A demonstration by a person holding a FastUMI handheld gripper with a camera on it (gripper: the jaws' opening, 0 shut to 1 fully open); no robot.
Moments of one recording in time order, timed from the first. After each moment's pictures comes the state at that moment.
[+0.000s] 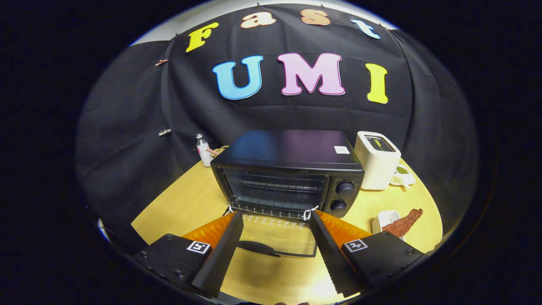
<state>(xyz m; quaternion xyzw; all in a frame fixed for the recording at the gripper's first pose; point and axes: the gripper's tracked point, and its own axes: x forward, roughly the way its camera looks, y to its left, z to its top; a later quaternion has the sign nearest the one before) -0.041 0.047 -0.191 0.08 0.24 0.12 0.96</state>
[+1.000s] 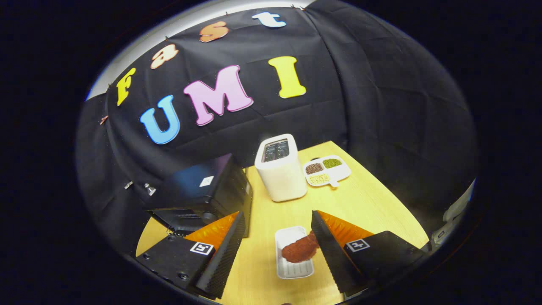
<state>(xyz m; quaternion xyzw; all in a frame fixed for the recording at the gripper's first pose) -0.006 -0.244 -0.240 0.22 0.25 -0.04 0.94</state>
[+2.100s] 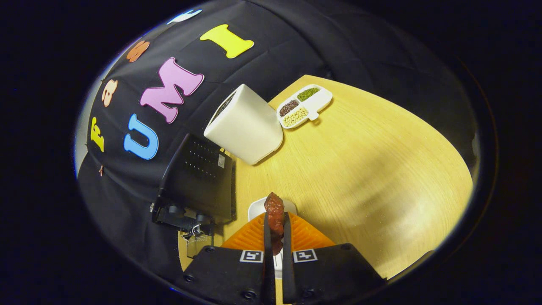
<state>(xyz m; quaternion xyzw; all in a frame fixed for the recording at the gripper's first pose) -0.004 -0.254 -0.349 0.40 0.35 0.00 0.85</state>
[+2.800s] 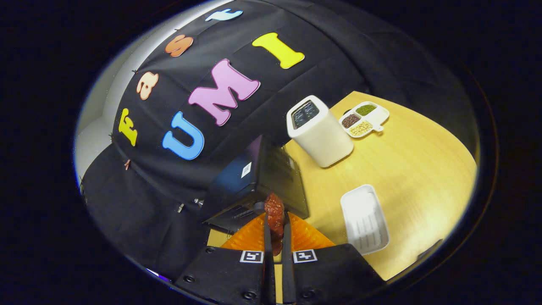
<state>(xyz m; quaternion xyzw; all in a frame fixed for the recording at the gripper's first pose) -0.011 -0.110 -0.220 0.41 0.28 0.09 0.86</state>
